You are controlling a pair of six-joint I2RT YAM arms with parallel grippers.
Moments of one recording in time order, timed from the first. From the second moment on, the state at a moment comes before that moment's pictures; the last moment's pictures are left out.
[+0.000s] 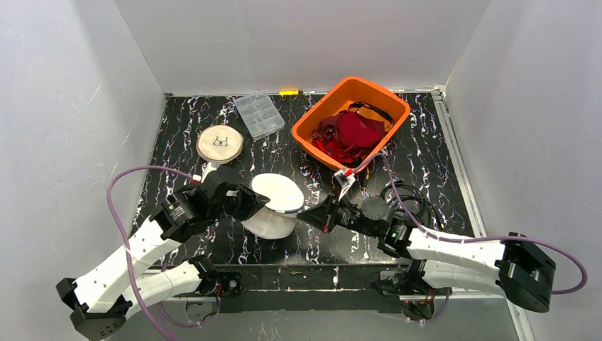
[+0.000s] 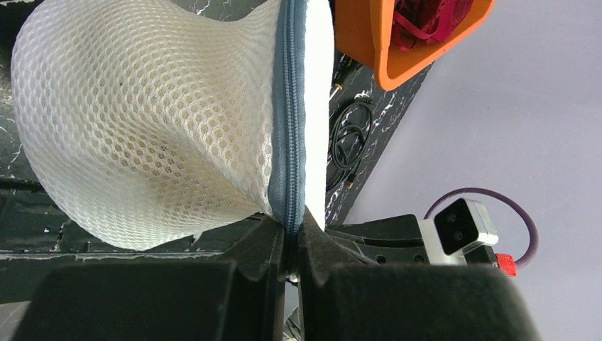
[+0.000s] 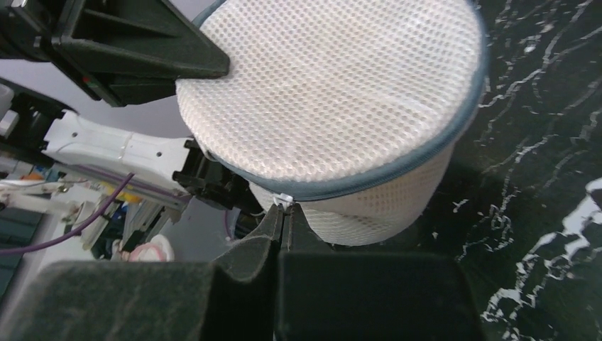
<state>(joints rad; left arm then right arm) -0.84 0.83 1.04 -0.99 -0.22 -1.58 1.10 1.01 0.39 0.58 -0.12 0.80</state>
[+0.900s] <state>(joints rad) -0.79 1.10 0.70 -0.19 0.22 -0.80 1.10 0.60 0.29 -0.12 0.04 0.66</state>
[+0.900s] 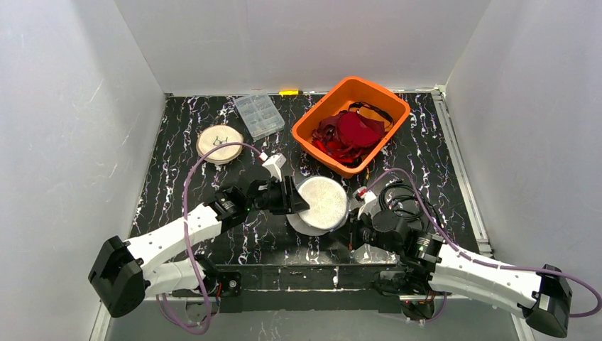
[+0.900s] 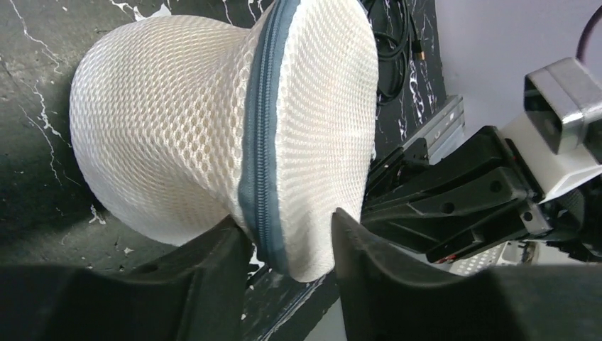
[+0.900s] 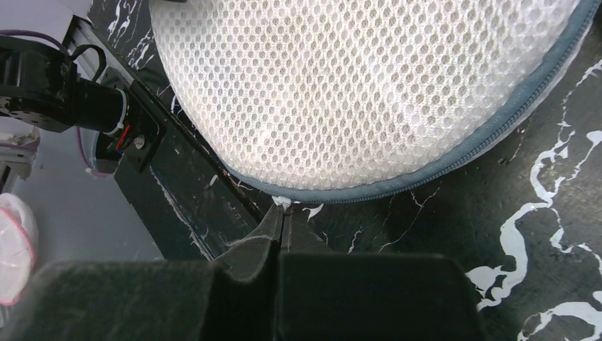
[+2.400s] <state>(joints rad) -1.08 0.69 0.40 -0.33 -0.23 -1.40 1.38 1.13 0.46 0.31 0.16 0.68</state>
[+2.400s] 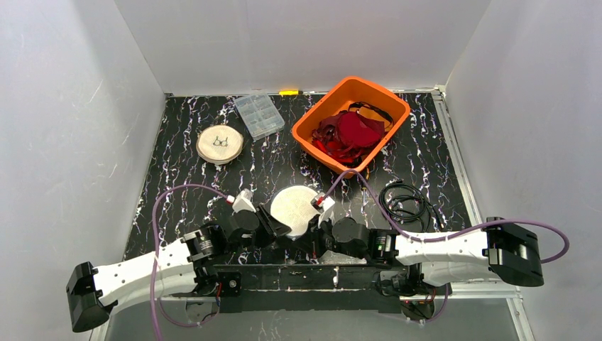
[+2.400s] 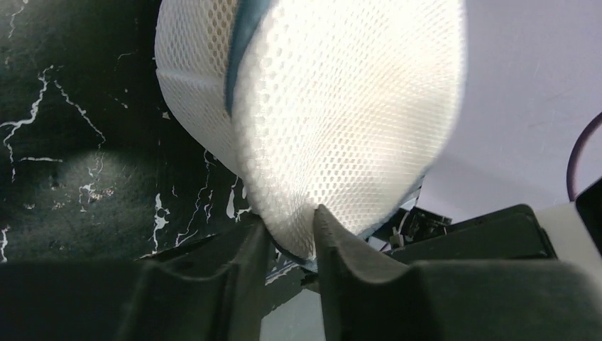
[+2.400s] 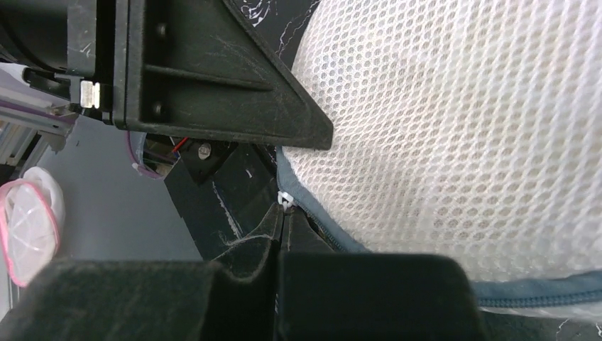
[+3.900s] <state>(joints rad) -0.71 1.21 0.68 -0.09 0.35 -0.76 1.42 0.79 0.35 -0.07 0.37 0.68</state>
